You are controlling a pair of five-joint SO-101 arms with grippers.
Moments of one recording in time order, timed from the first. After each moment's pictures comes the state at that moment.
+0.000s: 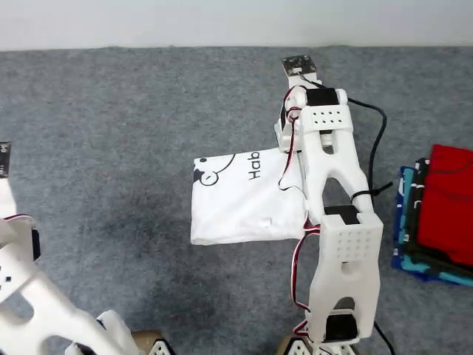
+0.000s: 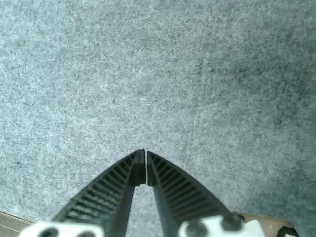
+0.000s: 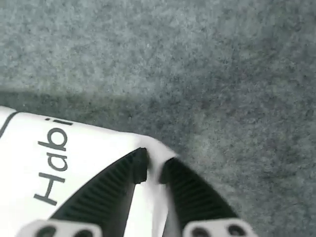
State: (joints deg) left arm -48.5 -39.3 22.5 99.6 -26.1; right arm -7.8 39.4 -36.1 81.5 5.1
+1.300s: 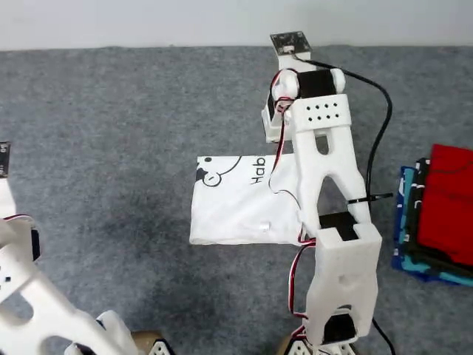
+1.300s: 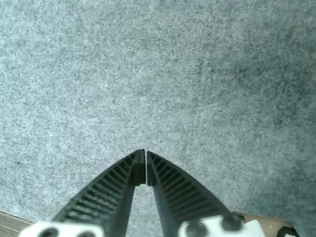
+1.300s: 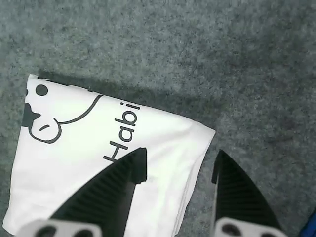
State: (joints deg) left arm -48.5 -39.3 22.5 99.6 -26.1; right arm -12.8 31.8 -46.4 97.0 -0.9
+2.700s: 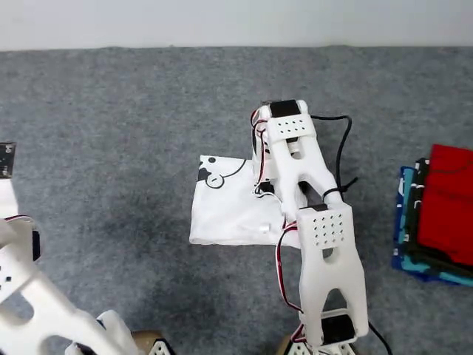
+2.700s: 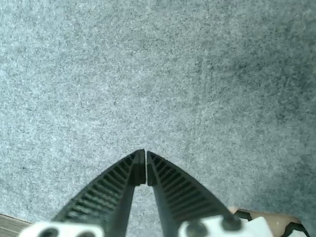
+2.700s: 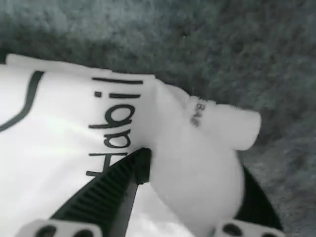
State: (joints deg) left arm -48.5 -39.3 22.5 99.6 -28.7; right arm -14.9 57.0 -46.9 100.5 -7.3
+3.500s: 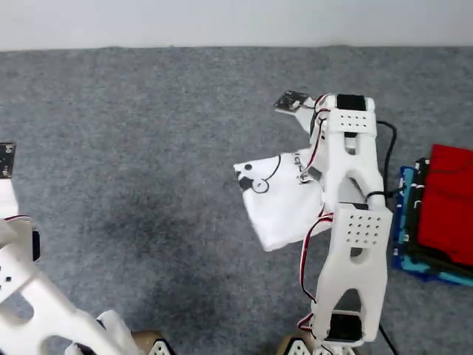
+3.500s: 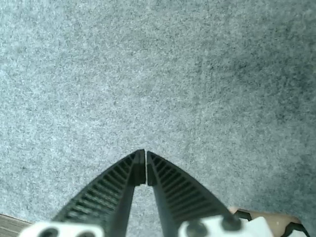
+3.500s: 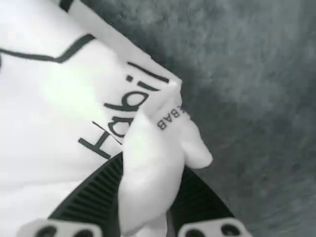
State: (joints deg) left arm -48.5 -39.3 22.5 99.6 -28.7; right arm 1.0 51.1 -45.8 88.8 58.7
